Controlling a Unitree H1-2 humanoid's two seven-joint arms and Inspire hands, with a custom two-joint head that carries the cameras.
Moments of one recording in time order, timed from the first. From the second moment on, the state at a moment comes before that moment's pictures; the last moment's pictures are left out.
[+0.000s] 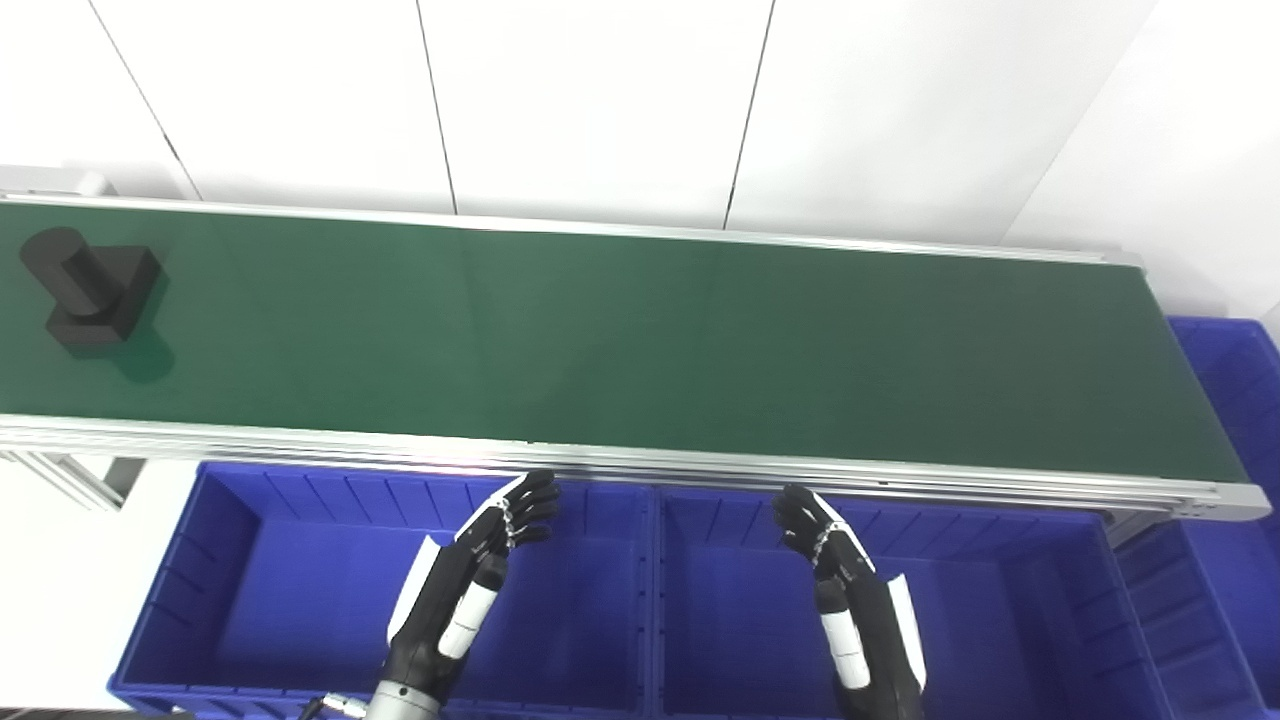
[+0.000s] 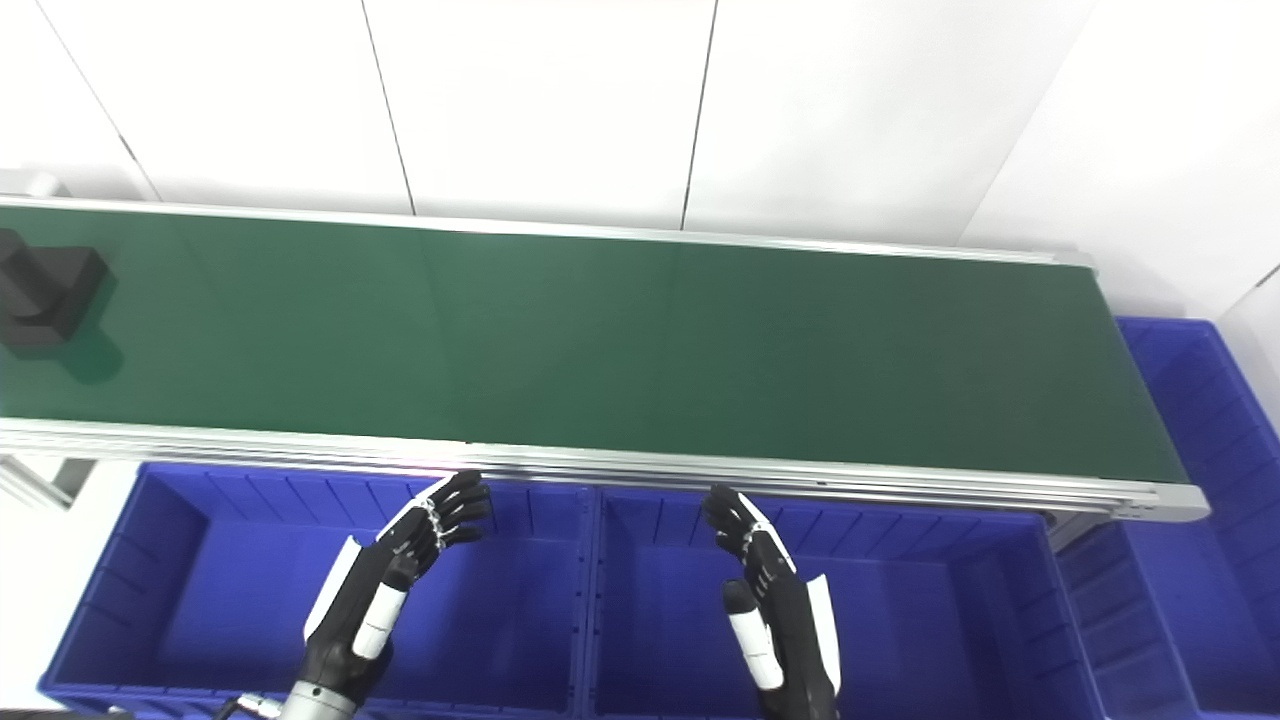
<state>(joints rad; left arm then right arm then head) 0.27 0.06 -0.22 0.14 0.03 -0.44 -0.10 0.35 0.00 0.16 0.04 -0.07 -0.41 -0.03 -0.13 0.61</state>
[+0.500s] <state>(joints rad) 0.25 0.06 -0.25 0.21 0.04 -0.44 0.00 0.34 0.00 0.16 0.10 -0.05 -0.41 -0.02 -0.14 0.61</state>
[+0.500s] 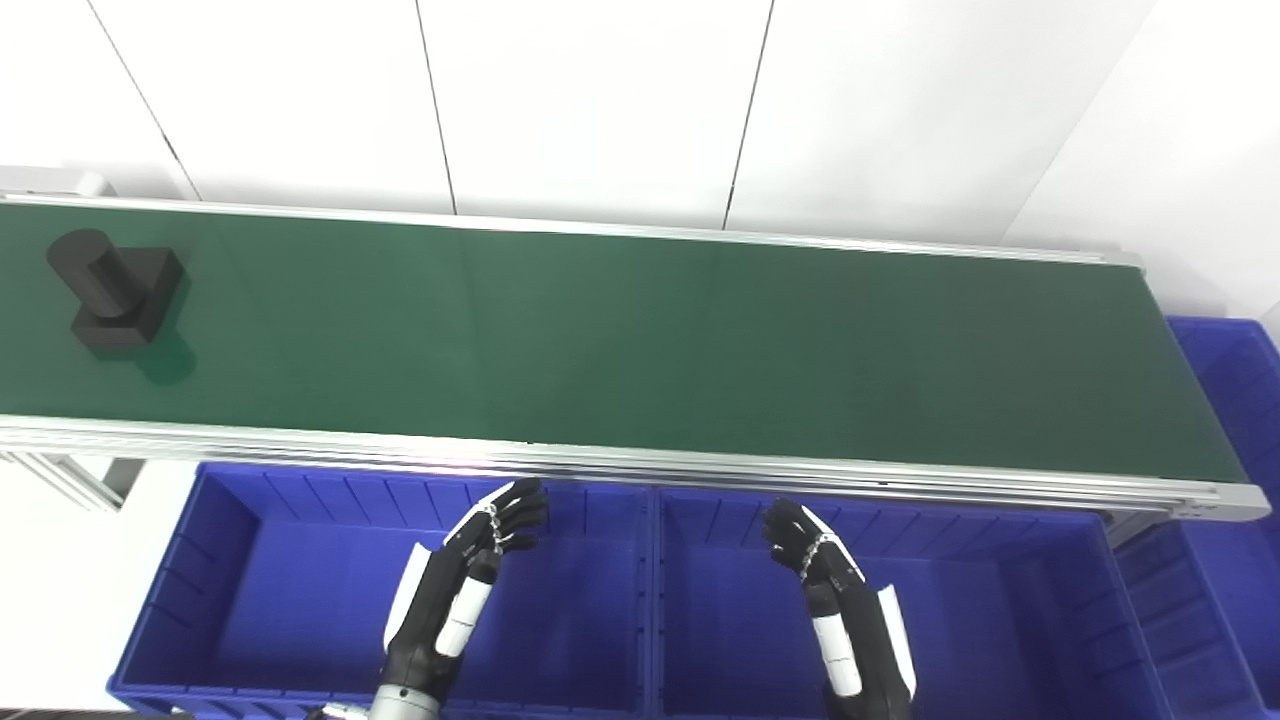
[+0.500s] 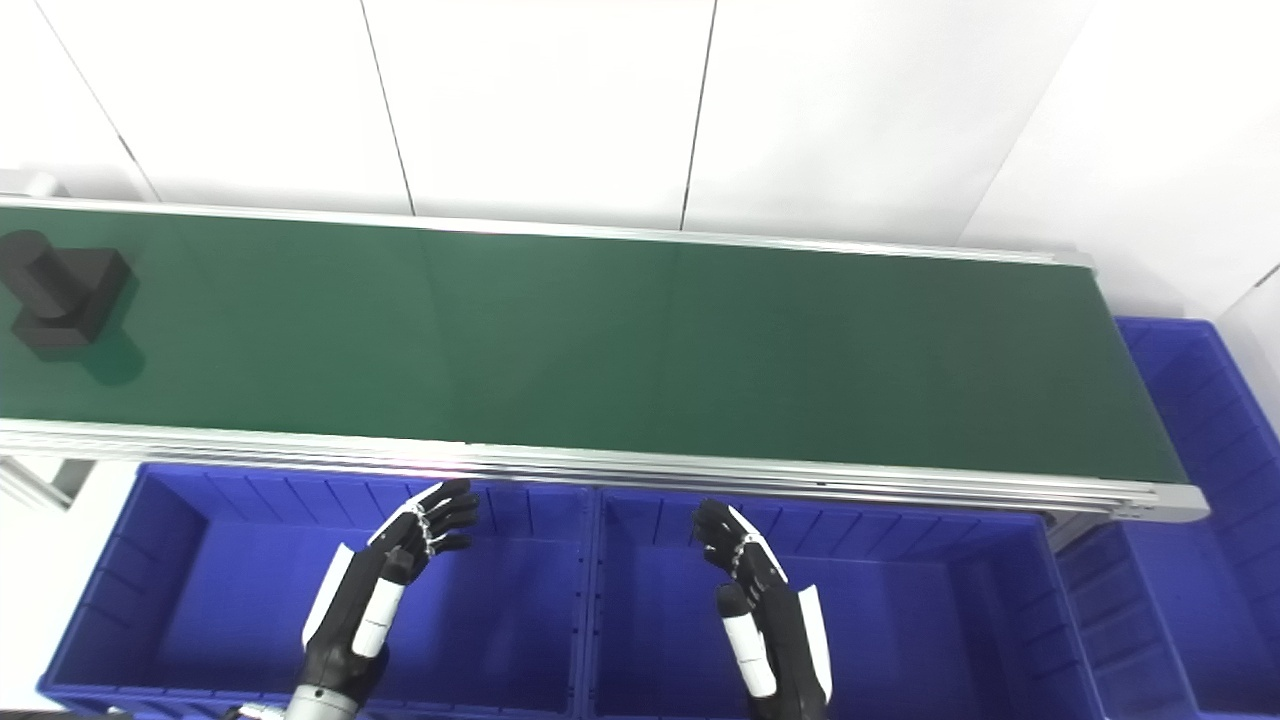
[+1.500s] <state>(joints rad) 0.20 0.13 -0.38 0.23 0.03 -0.44 0.13 0.31 0.01 0.16 0.11 -0.01 -0.42 -0.02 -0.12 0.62</state>
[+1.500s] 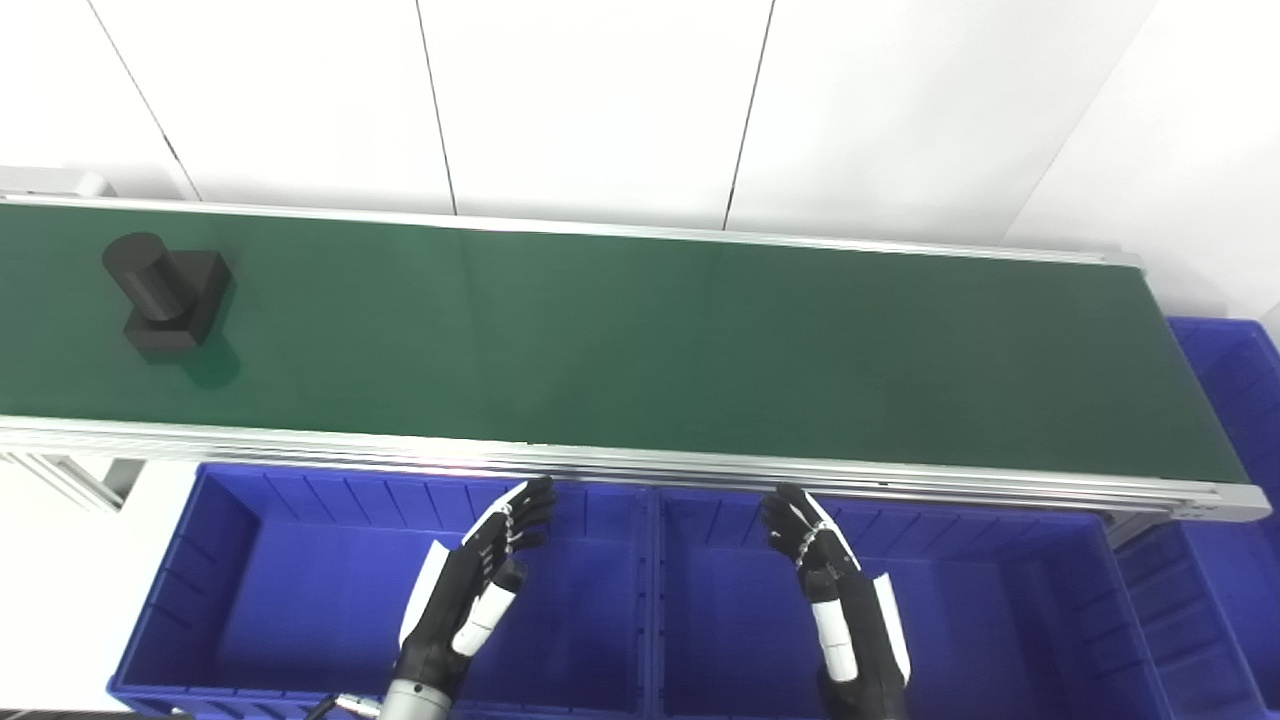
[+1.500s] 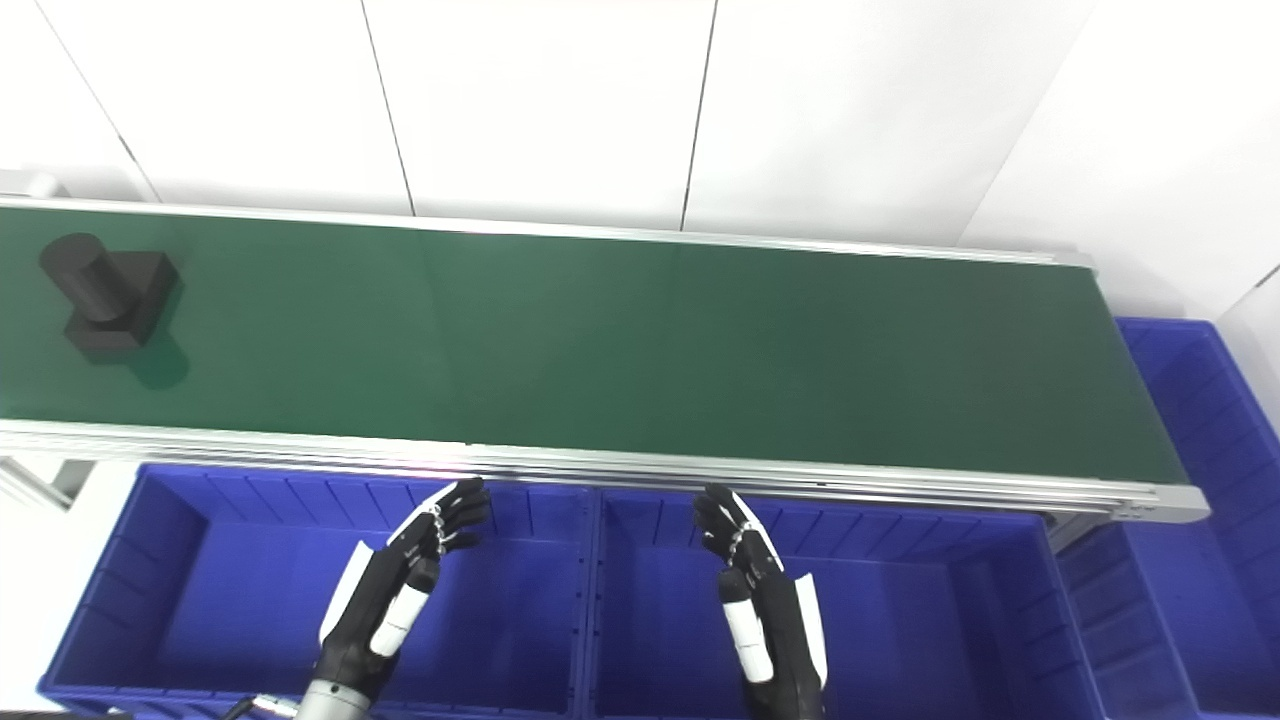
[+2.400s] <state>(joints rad) 0.27 -0.06 -0.06 0.17 -0.05 -0.44 -0.40 0.33 0.01 0.21 0.06 -0.07 -0.42 -0.06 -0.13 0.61</state>
